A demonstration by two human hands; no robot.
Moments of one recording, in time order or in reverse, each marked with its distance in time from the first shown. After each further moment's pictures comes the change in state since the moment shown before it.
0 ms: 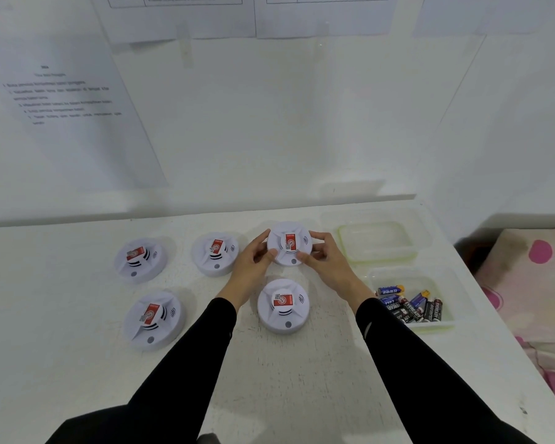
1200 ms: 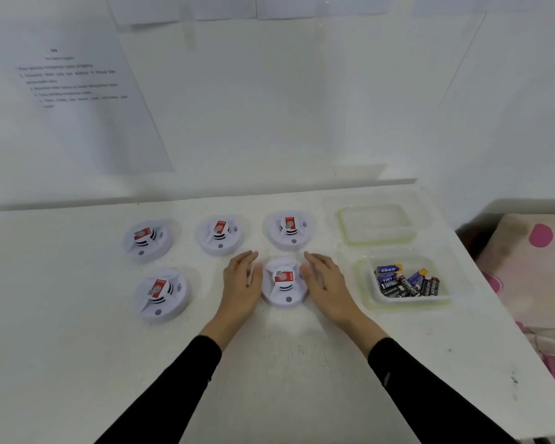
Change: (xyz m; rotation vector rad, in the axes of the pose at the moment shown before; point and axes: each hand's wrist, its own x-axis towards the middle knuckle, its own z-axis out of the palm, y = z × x) left_hand -0.092 -0.017 -0.004 0.422 0.208 0.042; right_hand -0.094 0.012 0.022 -0.343 0.026 -0.094
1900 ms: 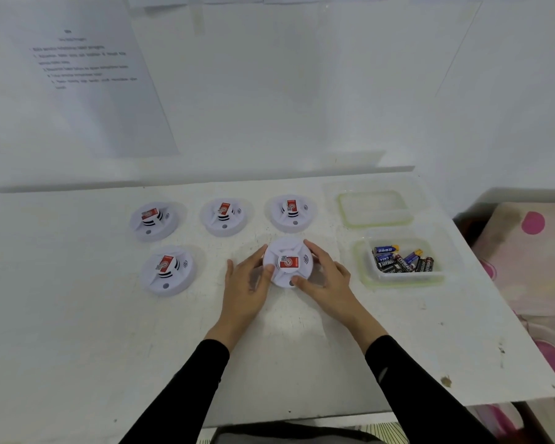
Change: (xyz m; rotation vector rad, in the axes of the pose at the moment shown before) left_hand -0.048 -0.010 0.007 -0.007 0.035 0.222; right_hand -0.047 -0.006 0.001 0.093 -0.022 -0.026
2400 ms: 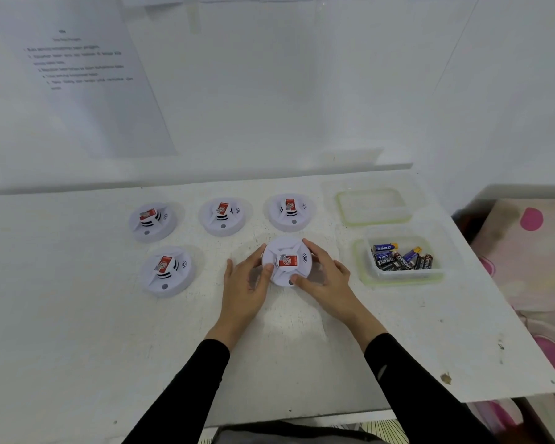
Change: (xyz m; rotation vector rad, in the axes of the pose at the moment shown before) left_hand 0.001 -0.004 0.002 0.012 0.013 -0.001; right_hand 0.000 -0.002 0.000 0.024 0.004 0.011
